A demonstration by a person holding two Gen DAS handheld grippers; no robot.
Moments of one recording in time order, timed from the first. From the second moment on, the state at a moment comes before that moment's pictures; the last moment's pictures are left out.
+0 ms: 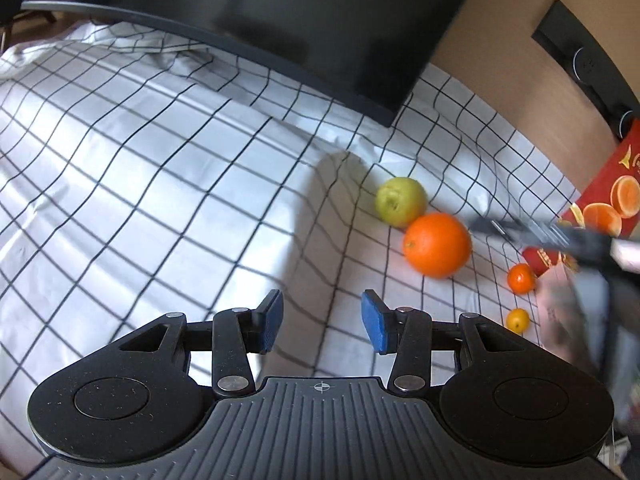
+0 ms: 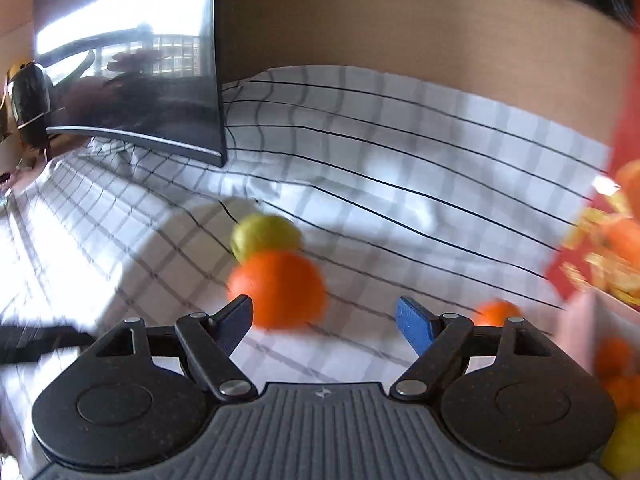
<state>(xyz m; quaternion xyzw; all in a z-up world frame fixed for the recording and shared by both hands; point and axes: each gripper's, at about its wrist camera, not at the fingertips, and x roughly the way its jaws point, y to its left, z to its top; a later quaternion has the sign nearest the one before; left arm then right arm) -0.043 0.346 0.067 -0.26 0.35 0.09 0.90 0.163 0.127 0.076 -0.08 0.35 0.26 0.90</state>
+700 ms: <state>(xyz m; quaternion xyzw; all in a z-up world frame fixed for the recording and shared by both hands) -0.013 0.319 0.057 -0.24 0.36 -0.02 0.90 0.115 0.070 0.035 -0.02 0.41 0.22 0.88</state>
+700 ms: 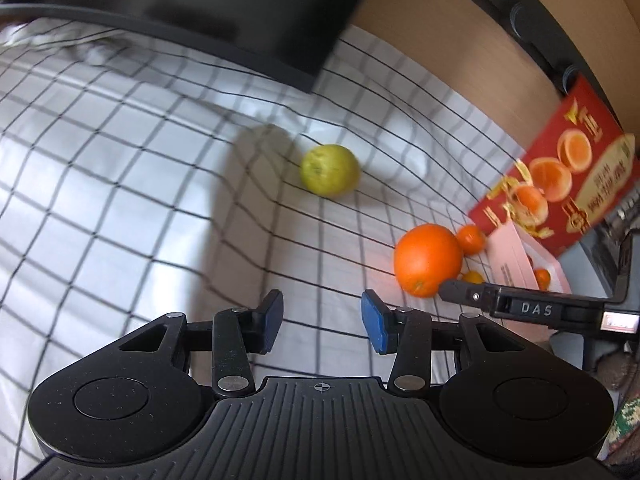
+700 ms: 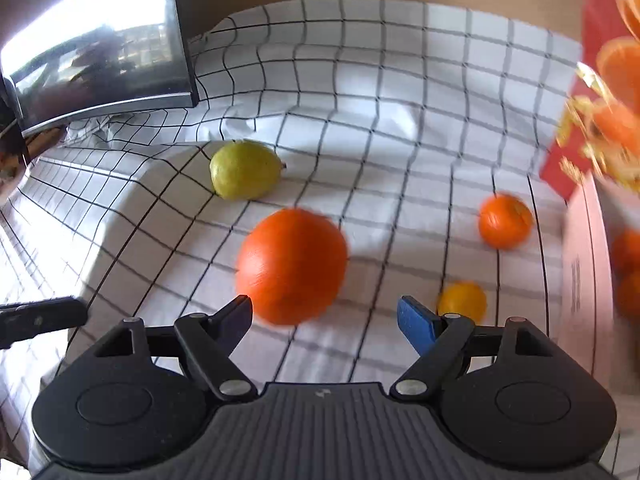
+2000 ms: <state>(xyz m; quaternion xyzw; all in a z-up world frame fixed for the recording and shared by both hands) 0.024 0.214 0.062 -0.15 0.41 -0.09 0.90 0.050 -0.008 0.020 -0.09 0.39 0.17 0.90</state>
